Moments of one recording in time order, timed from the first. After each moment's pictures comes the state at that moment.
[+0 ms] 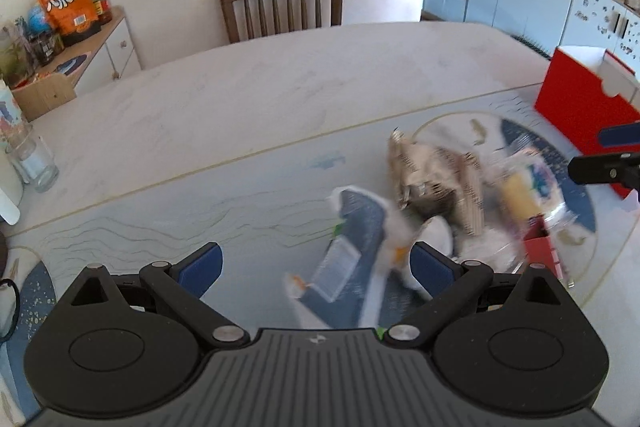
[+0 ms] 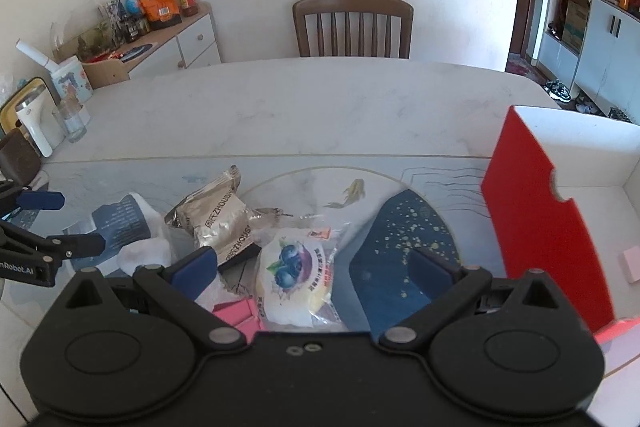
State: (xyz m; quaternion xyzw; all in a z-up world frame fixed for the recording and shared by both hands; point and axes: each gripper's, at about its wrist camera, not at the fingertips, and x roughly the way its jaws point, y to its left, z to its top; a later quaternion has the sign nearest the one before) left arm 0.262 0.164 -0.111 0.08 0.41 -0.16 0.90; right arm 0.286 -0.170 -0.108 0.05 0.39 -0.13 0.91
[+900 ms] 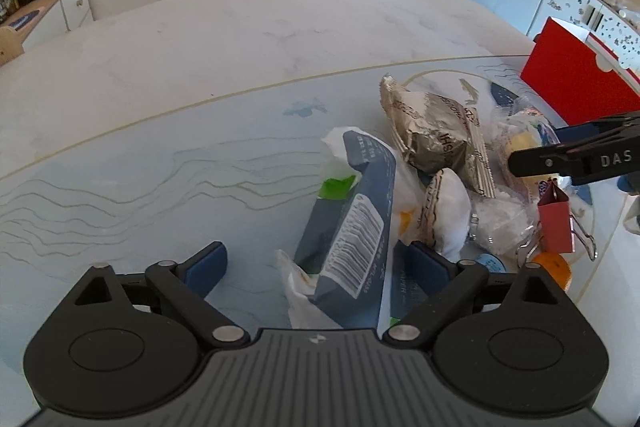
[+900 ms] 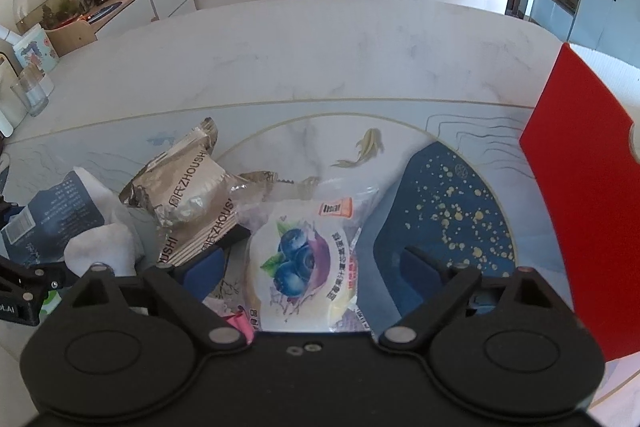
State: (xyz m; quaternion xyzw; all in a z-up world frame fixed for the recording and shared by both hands) left arm 0.284 0.172 -0.160 0.04 0.45 -0.23 0.86; right arm 0.332 -0.173 -0.162 0.08 0.45 -0.16 0.87
